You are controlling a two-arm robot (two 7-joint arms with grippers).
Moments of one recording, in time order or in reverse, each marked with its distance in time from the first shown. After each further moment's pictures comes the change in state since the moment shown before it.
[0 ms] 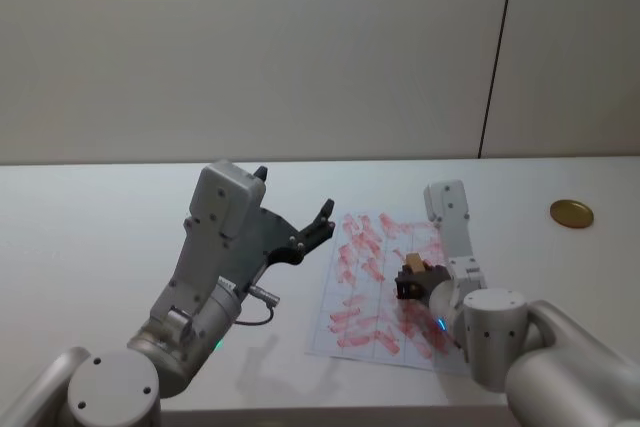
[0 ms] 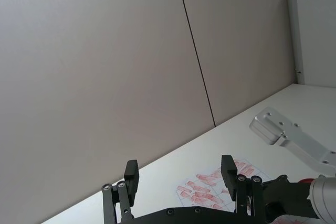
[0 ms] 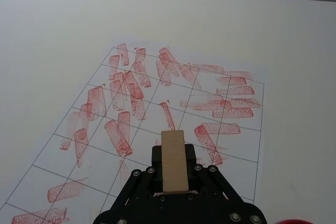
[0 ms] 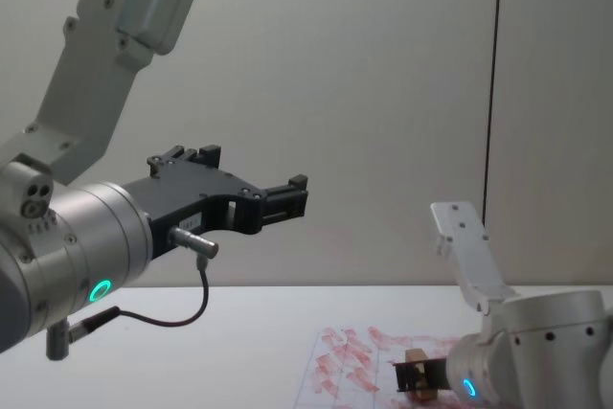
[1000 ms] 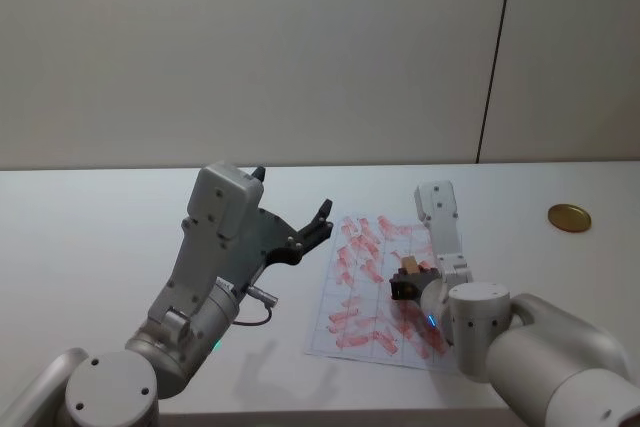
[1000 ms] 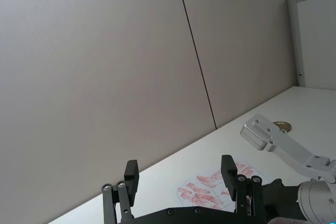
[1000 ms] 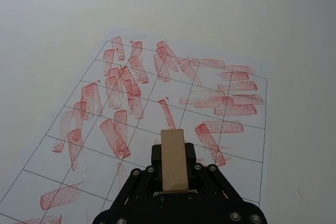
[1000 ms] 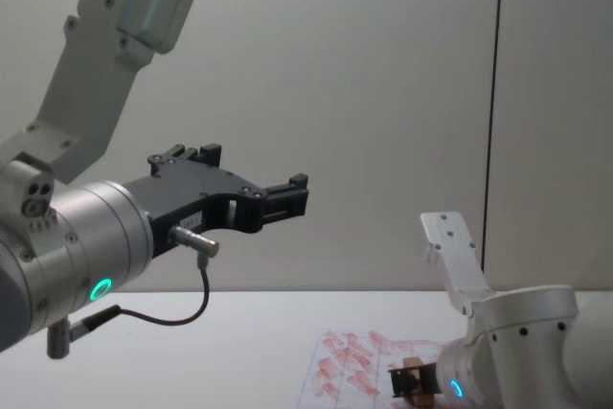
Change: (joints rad) left arm 0.000 0.000 0.000 0.000 0.000 0.000 0.000; right arm 0.203 -0.074 0.031 0.401 0.000 -0.123 -0.005
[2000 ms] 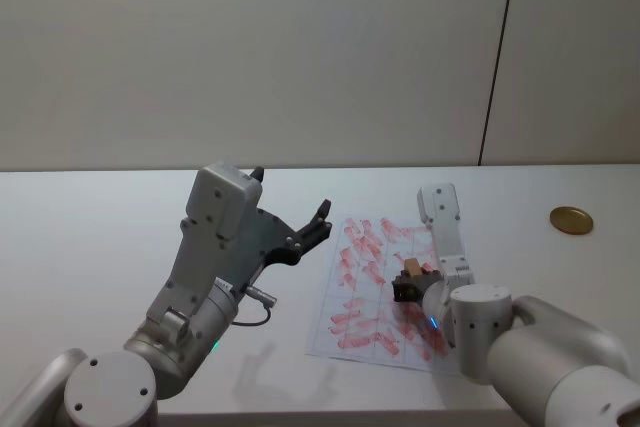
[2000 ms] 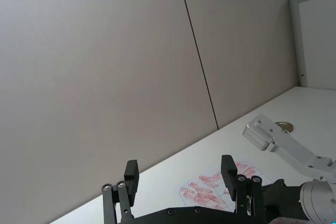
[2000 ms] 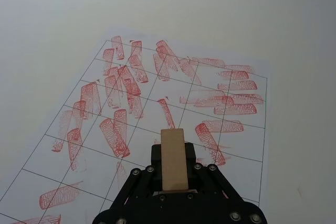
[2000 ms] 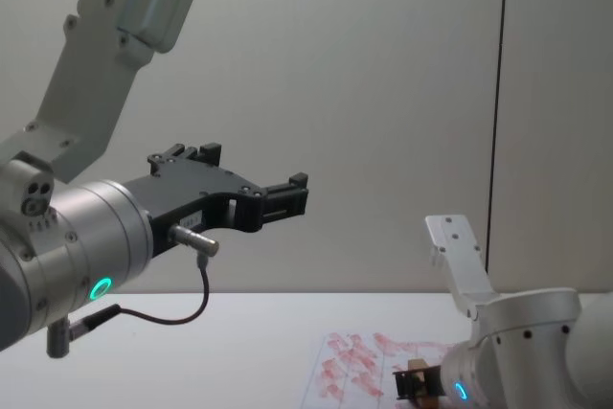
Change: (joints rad) left arm 0.000 0.000 0.000 0.000 0.000 0.000 0.000; right arm 0.020 -0.003 0.026 0.049 -0.016 -0.018 -0.001
